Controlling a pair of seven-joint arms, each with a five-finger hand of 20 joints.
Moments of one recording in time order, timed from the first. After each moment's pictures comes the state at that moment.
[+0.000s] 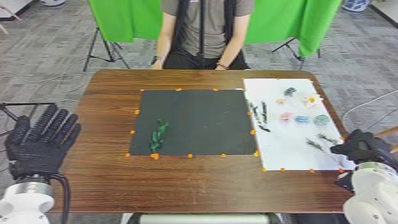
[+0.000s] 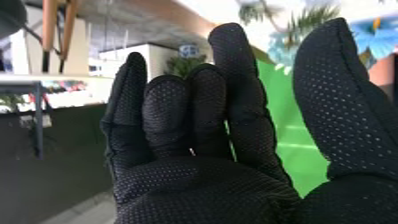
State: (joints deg) left arm 132.9 -58.9 -104.8 -129.3 0.9 17.6 20.3; right arm -119.8 -44.2 93.1 -117.6 -129.1 0.9 48.3
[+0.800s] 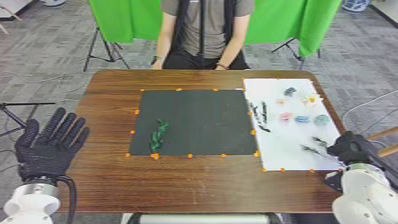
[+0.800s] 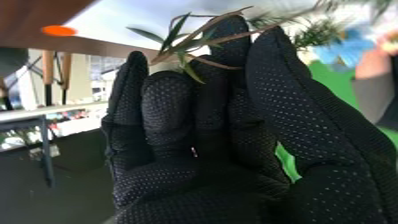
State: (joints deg) left arm 132.7 -59.1 -103.4 -129.0 -1.3 17.4 19.5; right arm -117.3 -45.3 88.8 -117.1 -125.4 8.0 49.0
